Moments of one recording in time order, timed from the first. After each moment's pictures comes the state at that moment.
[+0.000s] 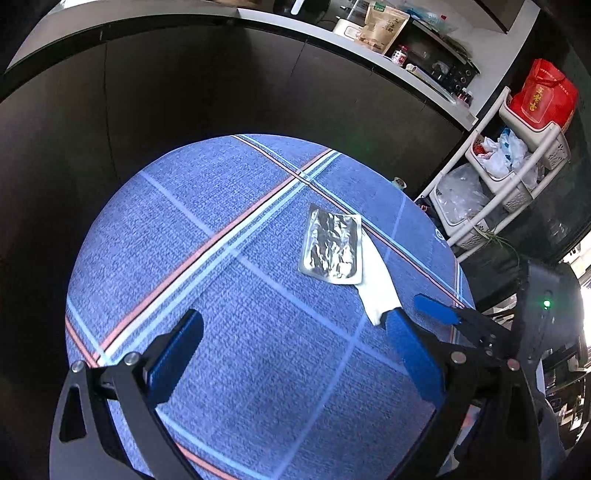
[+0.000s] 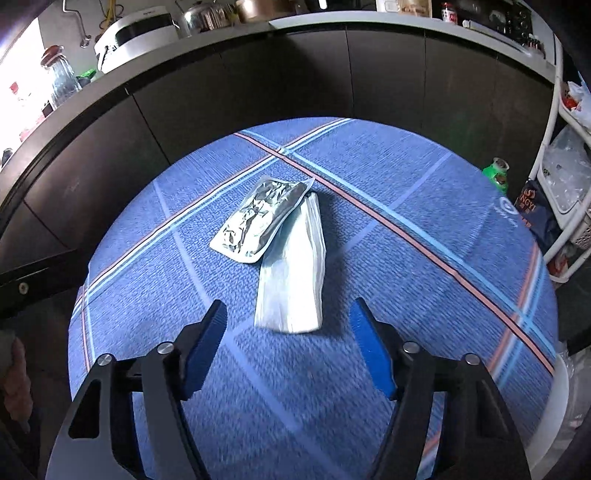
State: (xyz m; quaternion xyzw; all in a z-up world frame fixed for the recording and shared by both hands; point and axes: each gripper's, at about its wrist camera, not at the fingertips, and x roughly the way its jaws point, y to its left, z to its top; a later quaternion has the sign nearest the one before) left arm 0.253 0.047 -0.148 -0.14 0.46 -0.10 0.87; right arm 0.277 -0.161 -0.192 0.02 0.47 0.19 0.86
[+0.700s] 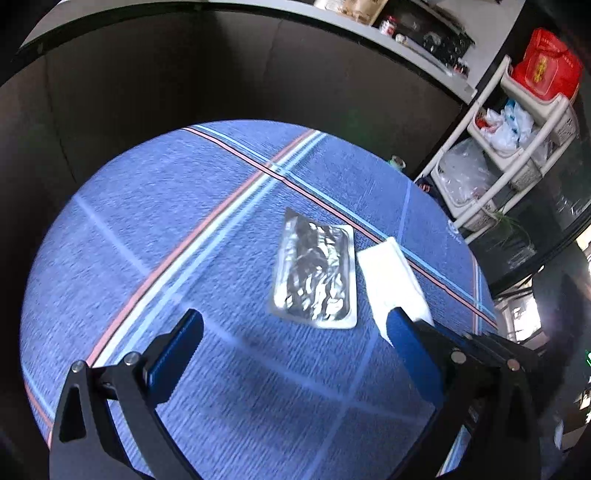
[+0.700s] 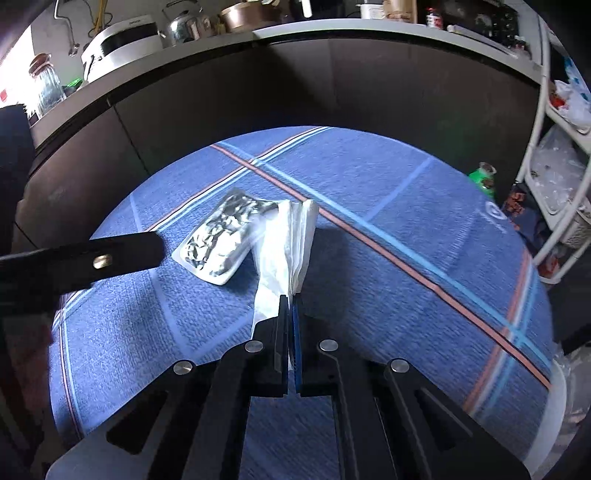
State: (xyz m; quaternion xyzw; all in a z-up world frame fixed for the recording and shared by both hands) left arm 0.324 -0.003 -0.183 -0.10 0.49 -0.12 0.86; right arm 0.283 -0.182 -0.198 0.01 0.44 0.16 0.88
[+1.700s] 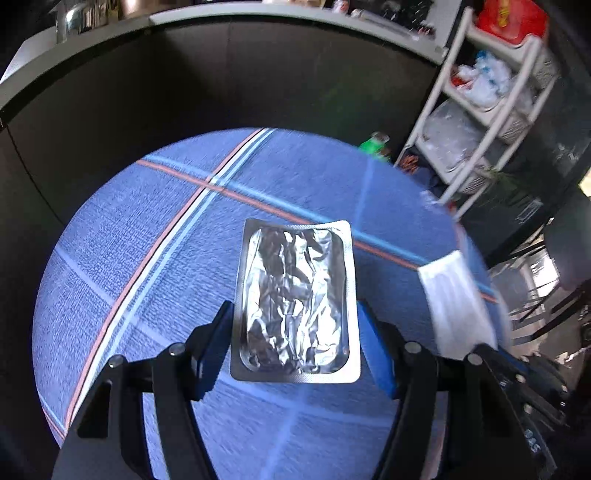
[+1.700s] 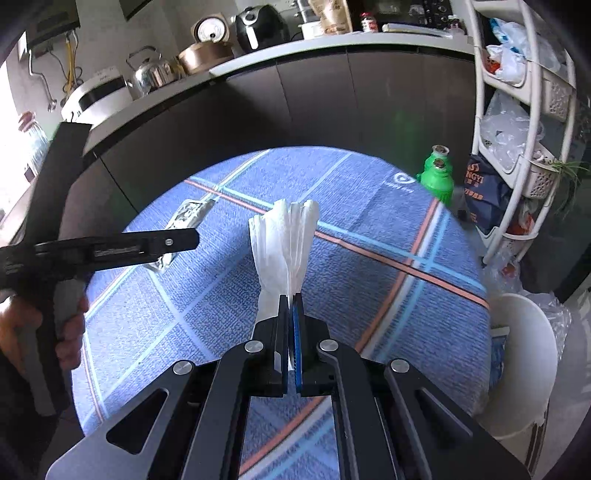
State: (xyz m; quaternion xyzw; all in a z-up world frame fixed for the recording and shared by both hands) left arm 0.312 -0.060 -0.156 -0.02 0.48 -0.15 0.87; right arm 0.209 -0.253 -0.168 0.10 0.40 0.11 0.90
